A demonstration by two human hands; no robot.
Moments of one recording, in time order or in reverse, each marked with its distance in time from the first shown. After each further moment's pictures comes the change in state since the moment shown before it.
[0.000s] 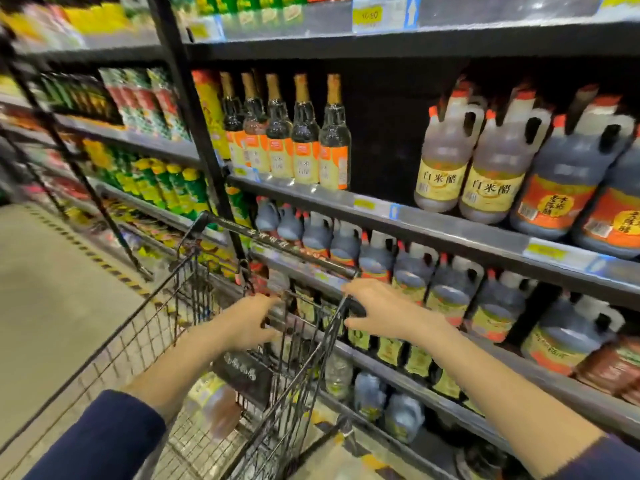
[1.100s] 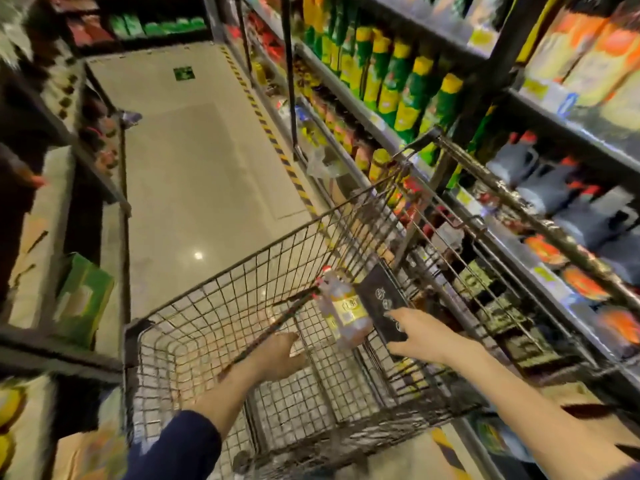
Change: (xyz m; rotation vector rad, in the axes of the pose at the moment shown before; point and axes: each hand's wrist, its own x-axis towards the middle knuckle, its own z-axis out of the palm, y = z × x) left_hand -0.132 -0.234 0.176 -0.601 -0.200 -0.640; right_hand 0.182 -0.204 0.150 0.013 -0.572 -0.214
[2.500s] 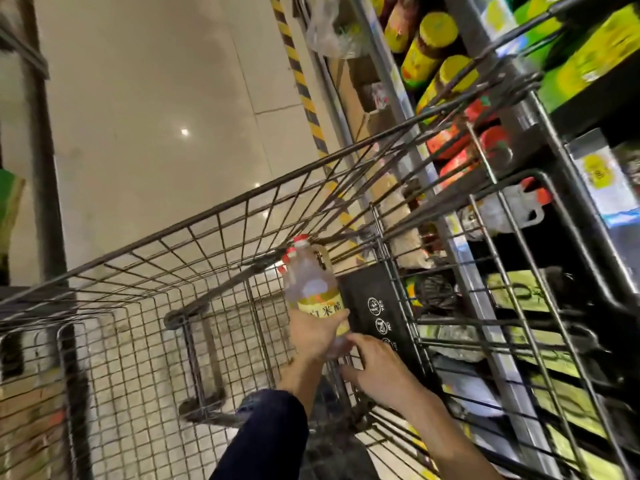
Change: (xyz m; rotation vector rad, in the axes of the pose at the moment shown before) left_hand 0.286 0.073 0.120 -1.160 0.313 -0.634; right_hand 0.207 0.087 0.091 0.348 -0.226 0.064
